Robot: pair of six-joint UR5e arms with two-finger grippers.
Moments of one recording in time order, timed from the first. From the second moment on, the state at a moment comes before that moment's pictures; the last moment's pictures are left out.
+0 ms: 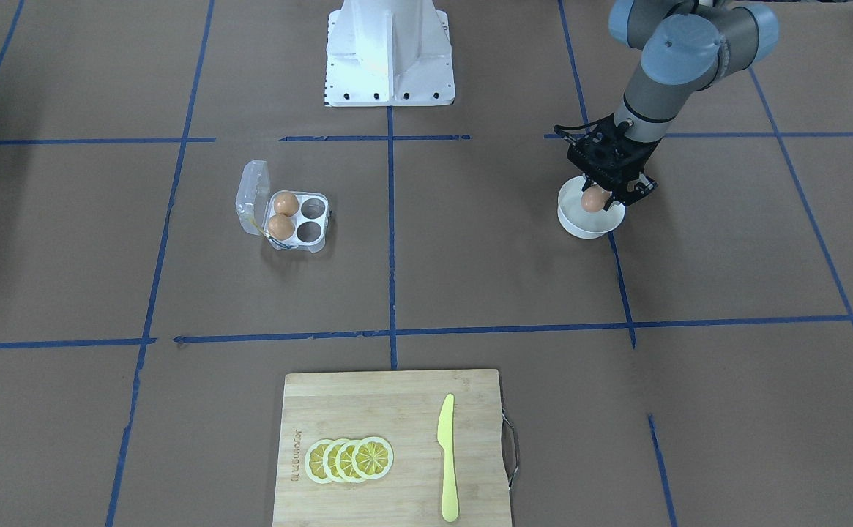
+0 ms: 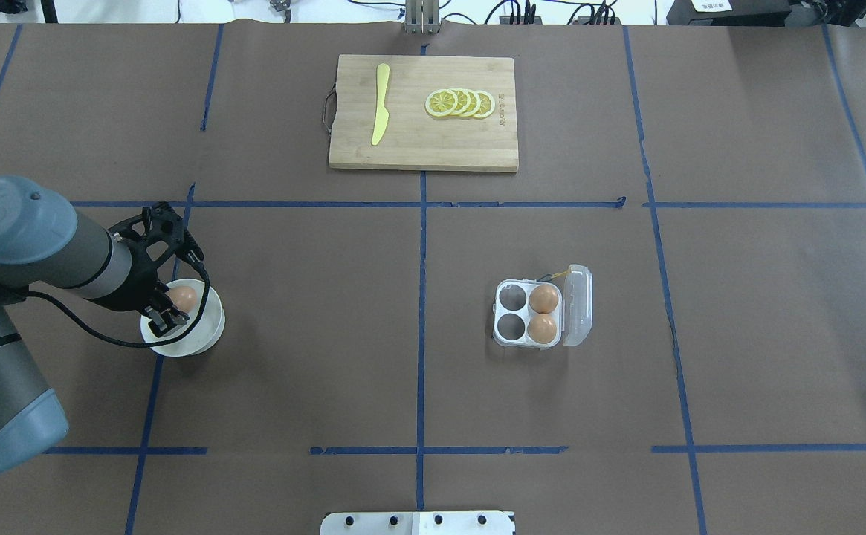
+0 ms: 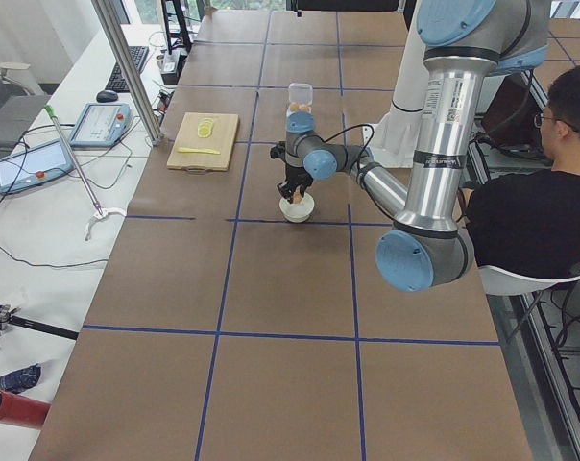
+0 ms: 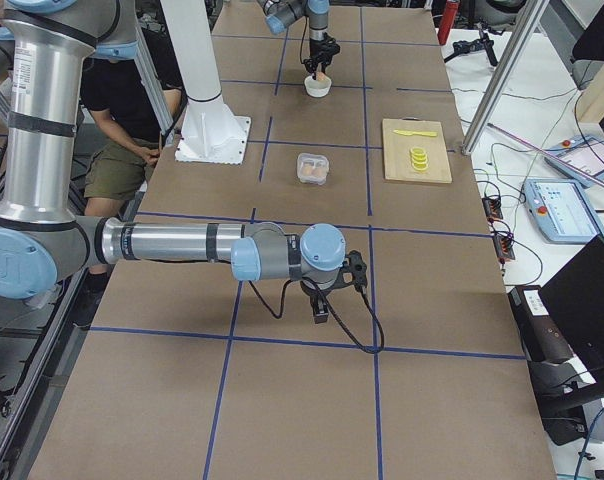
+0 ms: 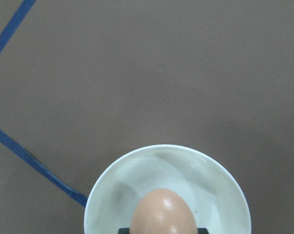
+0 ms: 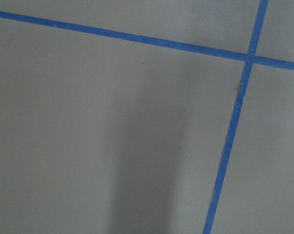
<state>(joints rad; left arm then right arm) -0.66 -1.74 -1.97 -1.72 -1.99 -0.19 1.48 -1.75 1.76 -1.49 2.50 -0.08</state>
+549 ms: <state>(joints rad) -0.64 -1.99 -1.86 -1.72 -2.07 -0.46 1.48 -1.75 1.77 -1.49 2.50 -0.08</state>
